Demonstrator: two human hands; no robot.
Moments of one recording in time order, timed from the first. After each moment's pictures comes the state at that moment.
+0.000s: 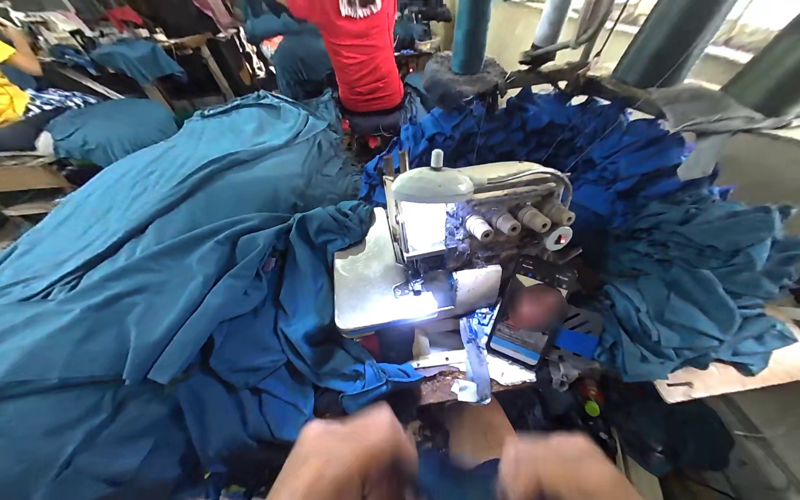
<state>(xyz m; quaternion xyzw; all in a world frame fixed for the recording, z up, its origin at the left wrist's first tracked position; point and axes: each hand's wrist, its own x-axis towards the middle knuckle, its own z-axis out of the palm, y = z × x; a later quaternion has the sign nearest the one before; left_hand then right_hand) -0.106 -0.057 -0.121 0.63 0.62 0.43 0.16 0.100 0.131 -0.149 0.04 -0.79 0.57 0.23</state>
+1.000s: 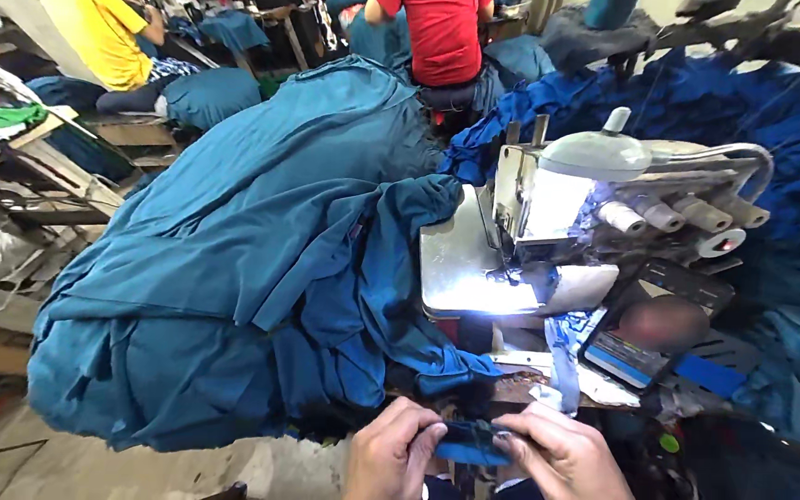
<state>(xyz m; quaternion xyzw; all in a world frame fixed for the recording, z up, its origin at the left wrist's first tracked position) -0.101 -0.087 -0.227 0.42 0.78 0.46 0.04 0.042 0.103 -0.224 -0.13 -0.86 0.44 0.20</state>
